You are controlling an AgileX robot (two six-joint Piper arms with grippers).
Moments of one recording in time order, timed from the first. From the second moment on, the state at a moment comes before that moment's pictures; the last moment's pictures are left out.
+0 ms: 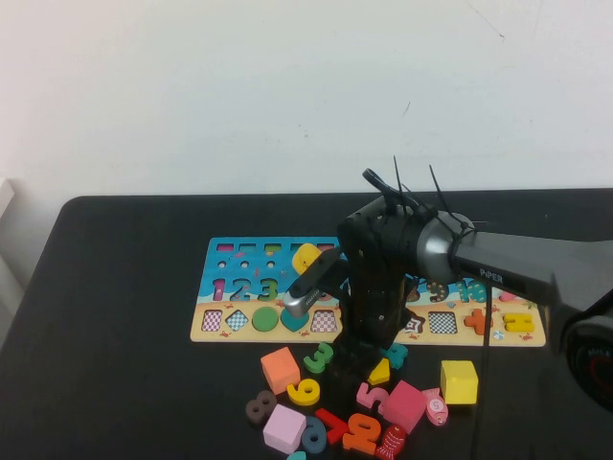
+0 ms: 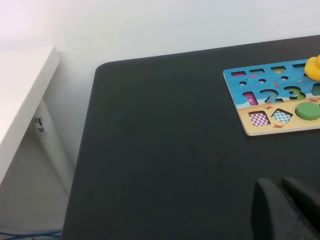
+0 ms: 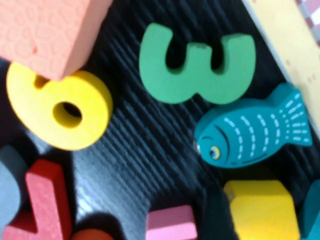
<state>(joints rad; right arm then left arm) 0.63 2.43 -1.84 -0.02 1.01 -0.28 -0.05 -0.01 0.02 -0.09 0.35 0.10</state>
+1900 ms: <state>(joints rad) 0.58 2.42 -1.84 0.08 1.00 -0.47 -0.05 -0.01 0.02 -0.09 0.35 0.10</state>
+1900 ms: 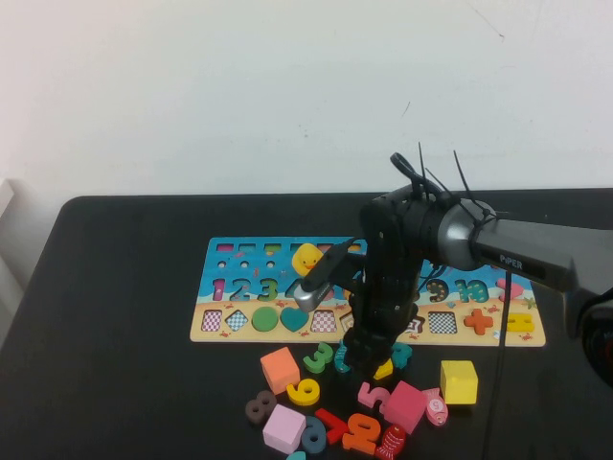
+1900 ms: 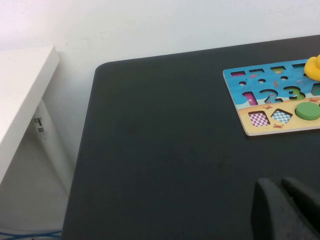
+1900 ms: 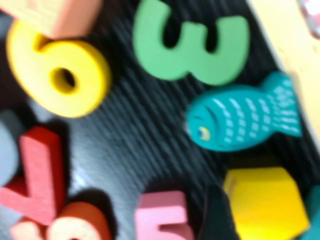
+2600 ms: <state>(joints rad) 0.58 2.44 -1.84 0.11 1.05 -0.51 -0.05 -0.01 0.02 -0.09 0.35 0.10</state>
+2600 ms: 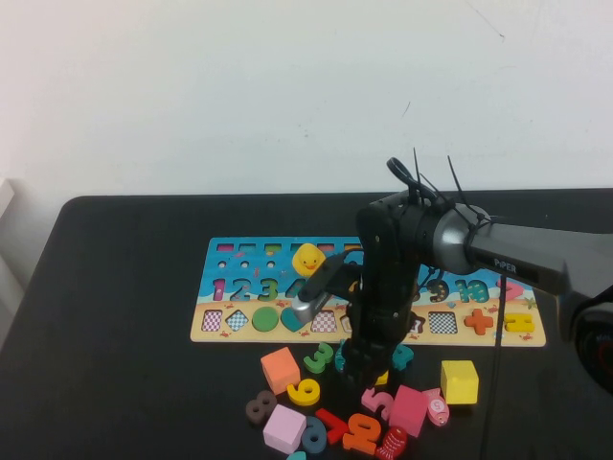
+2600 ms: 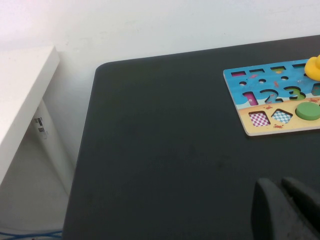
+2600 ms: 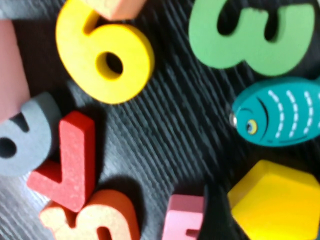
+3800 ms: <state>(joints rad) 0.58 2.44 -1.84 0.08 1.06 -0.12 -0.05 -0.01 0.02 -0.09 0.35 0.10</state>
